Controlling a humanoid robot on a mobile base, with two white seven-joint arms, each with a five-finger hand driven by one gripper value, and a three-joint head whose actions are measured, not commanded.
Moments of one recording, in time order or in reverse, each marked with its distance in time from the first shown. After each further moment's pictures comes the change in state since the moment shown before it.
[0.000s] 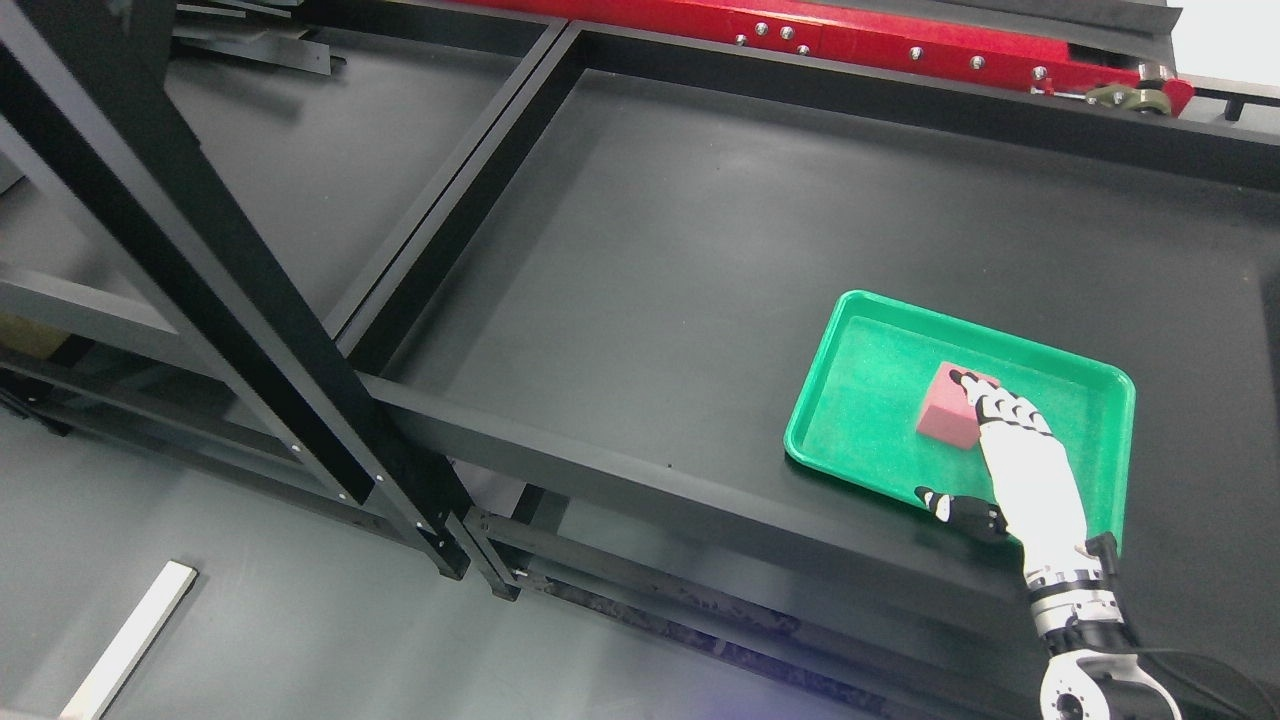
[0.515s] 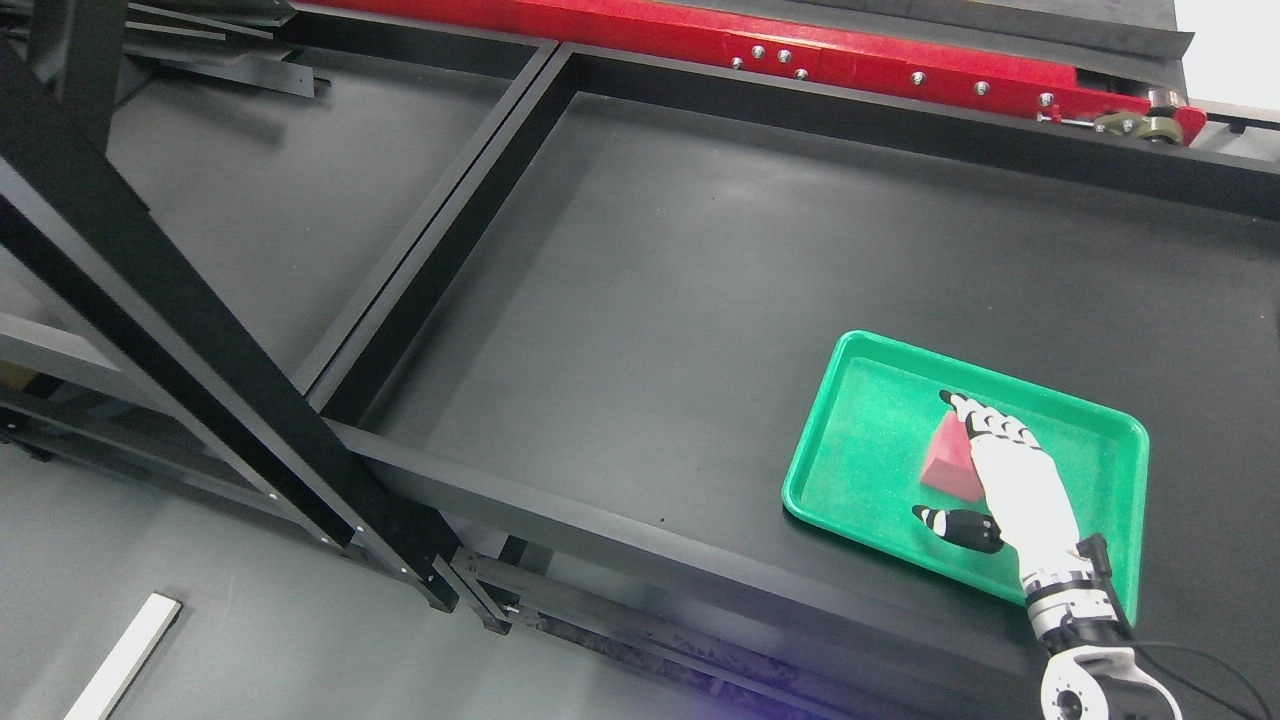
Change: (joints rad) left arm 0.000 0.000 0.000 0.000 0.000 0.000 0.000; right arm -0.009 -0.006 0.001 0.028 0.010 0.023 0.060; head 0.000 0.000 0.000
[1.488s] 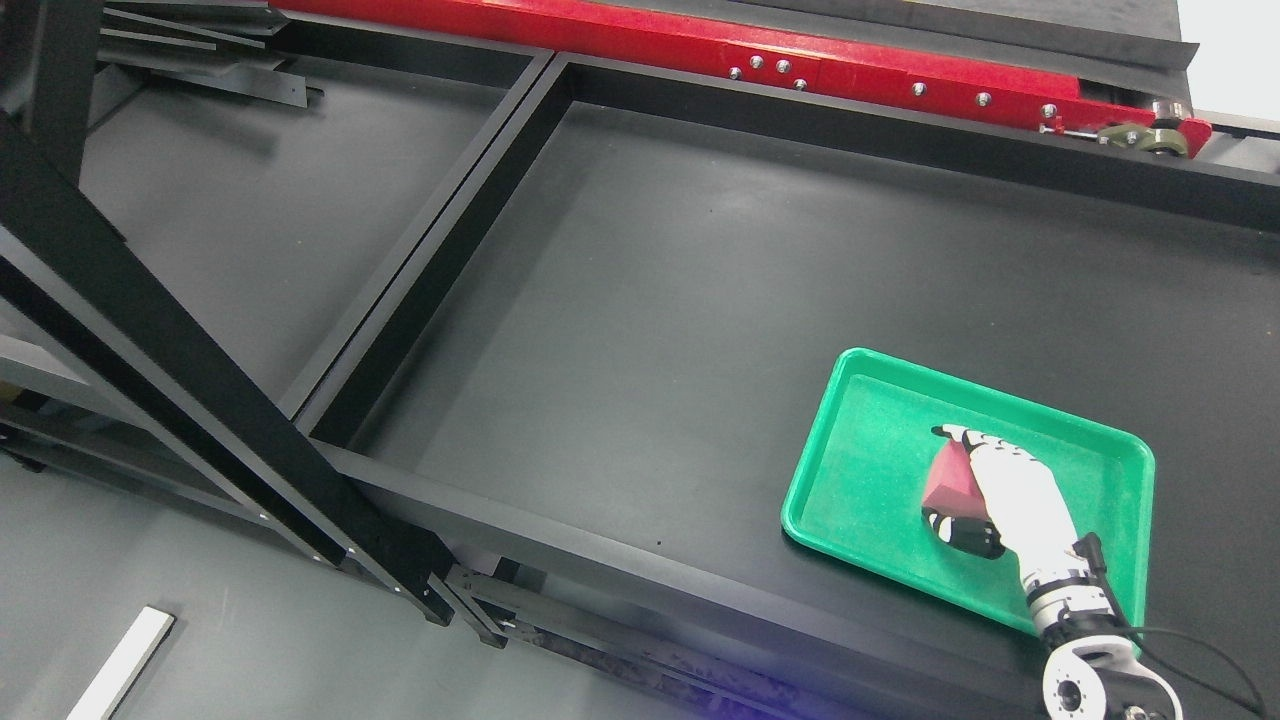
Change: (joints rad) left arm 0.000 0.000 0.000 0.000 0.000 0.000 0.000; right arm -0.036 -0.030 0.015 0.088 0.001 0.022 0.057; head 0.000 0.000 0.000
